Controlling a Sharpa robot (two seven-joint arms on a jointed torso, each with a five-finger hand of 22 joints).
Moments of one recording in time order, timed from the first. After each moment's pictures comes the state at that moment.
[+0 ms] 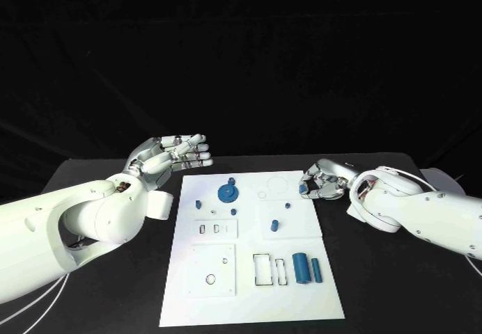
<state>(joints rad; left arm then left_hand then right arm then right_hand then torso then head) 1.25 -0.99 0.00 1.74 0.06 -0.37 0.41 1.43 -0.04 0.15 0.21 0.18 0.97 0.21 0.11 0.07 1.09 0.16 0.08 0.07 1.06 0.12 0.13 0.11 0.17 0.90 0.25 0.29 0.08 1.25 -0.88 -0.11 1.38 -1.28 -0.30 -0.02 1.43 -0.11 0.14 0.13 0.30 1.03 0.13 0.12 0.18 1.38 0.05 1.35 1.31 1.46 -0.02 1.52 1.31 0.04 1.46 0.09 1.44 1.31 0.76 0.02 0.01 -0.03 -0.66</state>
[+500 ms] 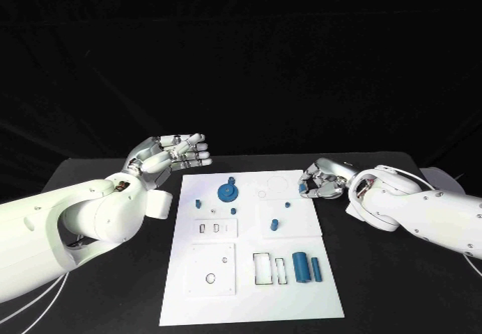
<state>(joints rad) 1.25 -0.99 0.00 1.74 0.06 -0.37 0.40 1.43 -0.04 0.15 0.21 0.18 0.97 0.21 0.11 0.07 1.09 0.16 0.08 0.07 1.06 0.13 0.13 0.11 0.17 0.90 0.25 0.29 0.08 1.25 -0.87 -0.11 1.37 -1.28 -0.30 -0.02 1.44 -0.10 0.15 0.12 0.30 1.04 0.12 0.12 0.18 1.38 0.05 1.35 1.31 1.46 -0.02 1.52 1.31 0.04 1.46 0.09 1.45 1.31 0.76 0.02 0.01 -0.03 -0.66</state>
